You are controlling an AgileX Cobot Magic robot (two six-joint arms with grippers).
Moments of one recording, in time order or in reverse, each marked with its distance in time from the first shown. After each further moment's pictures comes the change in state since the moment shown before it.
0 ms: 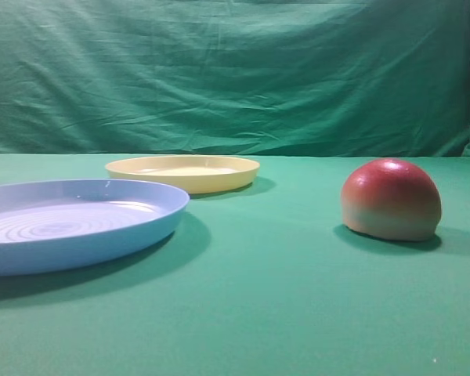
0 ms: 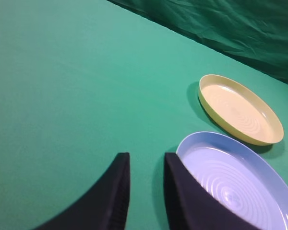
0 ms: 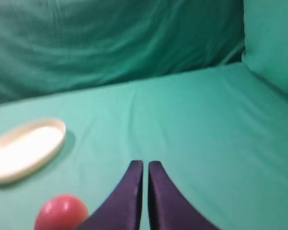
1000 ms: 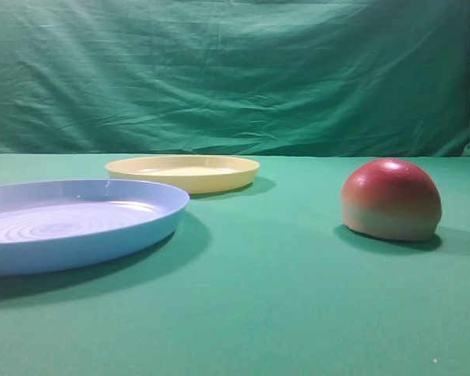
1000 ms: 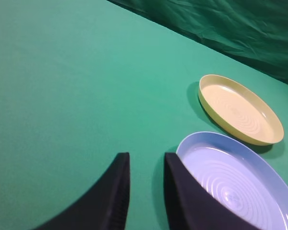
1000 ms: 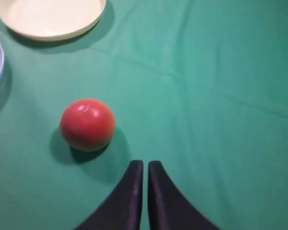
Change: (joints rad) left arm 0.000 0.000 0.000 0.000 0.000 0.000; right arm 0.248 0.880 -0.502 -0.093 0.409 -0.244
